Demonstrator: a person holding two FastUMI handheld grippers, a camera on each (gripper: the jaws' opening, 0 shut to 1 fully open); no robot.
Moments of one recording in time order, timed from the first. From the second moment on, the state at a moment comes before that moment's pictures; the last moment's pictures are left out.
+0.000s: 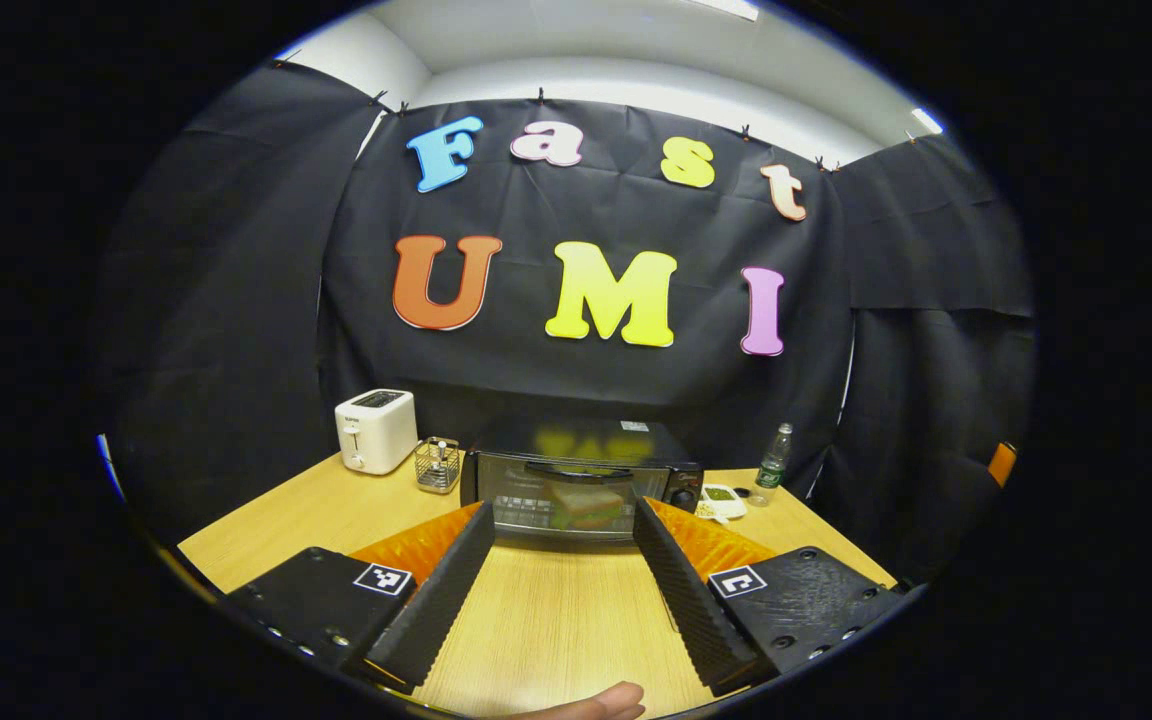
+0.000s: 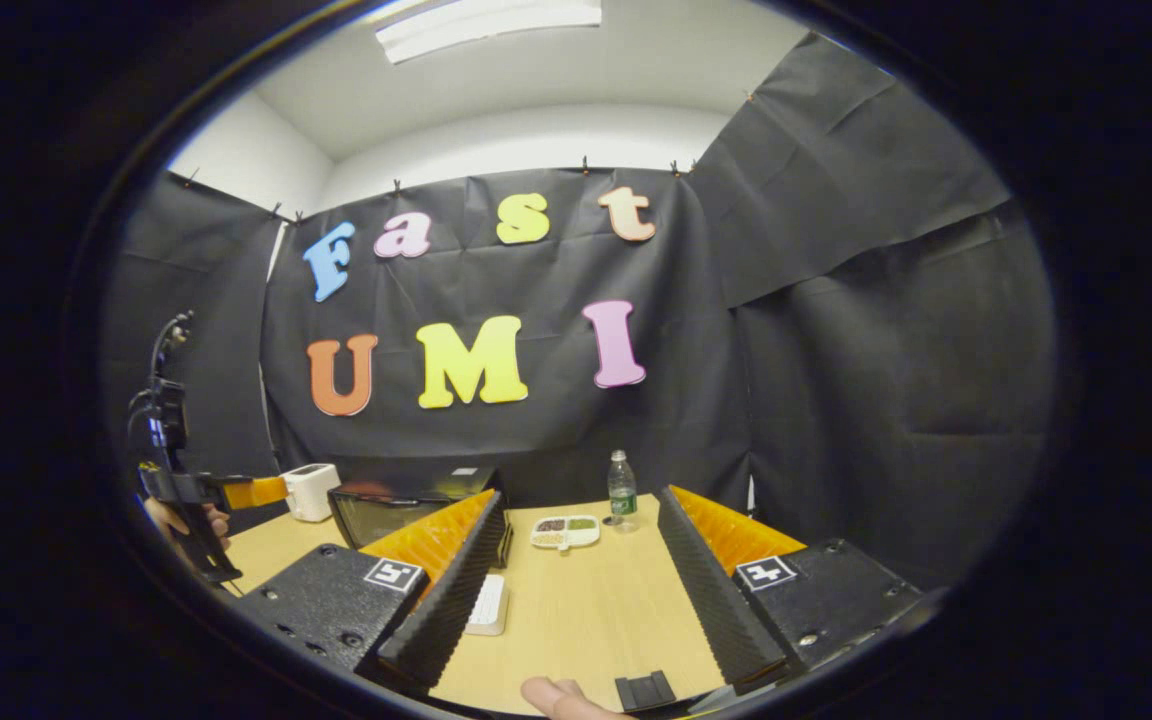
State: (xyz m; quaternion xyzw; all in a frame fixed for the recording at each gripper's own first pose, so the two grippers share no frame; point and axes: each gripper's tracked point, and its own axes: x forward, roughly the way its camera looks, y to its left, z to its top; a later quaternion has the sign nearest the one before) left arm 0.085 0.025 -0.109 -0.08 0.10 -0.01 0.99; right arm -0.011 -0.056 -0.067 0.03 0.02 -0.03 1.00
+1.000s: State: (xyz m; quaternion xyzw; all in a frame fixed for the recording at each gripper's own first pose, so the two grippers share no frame) left arm -0.047 0.021 -0.081 -0.03 0.03 0.01 1.00; right arm -0.055 -0.032 -0.061 -0.01 -0.01 0.00 1.00
